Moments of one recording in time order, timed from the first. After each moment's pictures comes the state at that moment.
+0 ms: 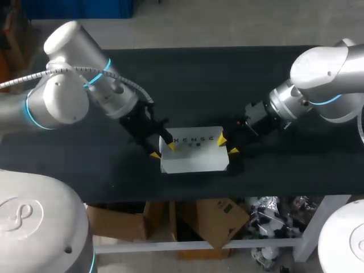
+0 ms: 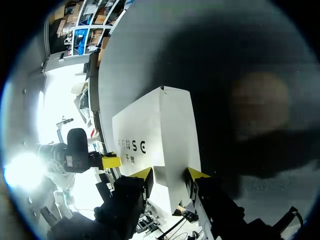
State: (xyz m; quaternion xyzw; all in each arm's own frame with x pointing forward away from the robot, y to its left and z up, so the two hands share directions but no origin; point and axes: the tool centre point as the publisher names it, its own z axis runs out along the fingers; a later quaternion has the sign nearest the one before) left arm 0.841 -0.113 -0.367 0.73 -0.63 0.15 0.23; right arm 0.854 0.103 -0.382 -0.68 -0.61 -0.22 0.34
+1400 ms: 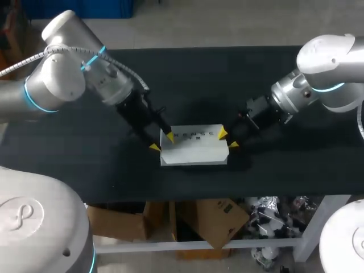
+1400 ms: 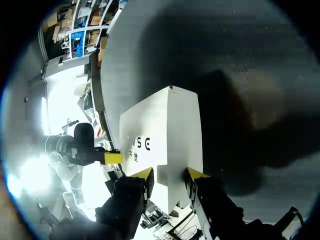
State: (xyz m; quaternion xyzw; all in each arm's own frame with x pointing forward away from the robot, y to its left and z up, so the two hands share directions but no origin) left arm 0.856 -0.112 -0.347 0.73 -0.60 0.11 0.31; right arm 0.865 0.104 -0.363 -0.68 -0.59 -0.21 0.38
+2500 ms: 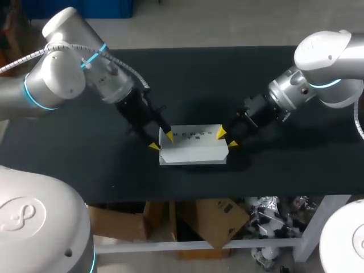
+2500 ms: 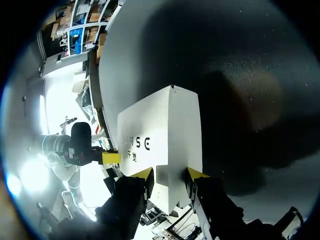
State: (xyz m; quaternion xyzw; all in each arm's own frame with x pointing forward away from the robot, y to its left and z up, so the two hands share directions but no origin) left arm 0.856 -0.110 -0.345 0.74 -0.60 0.10 0.30; right arm 0.867 0.107 -0.365 -0.68 -0.59 -0.20 0.39
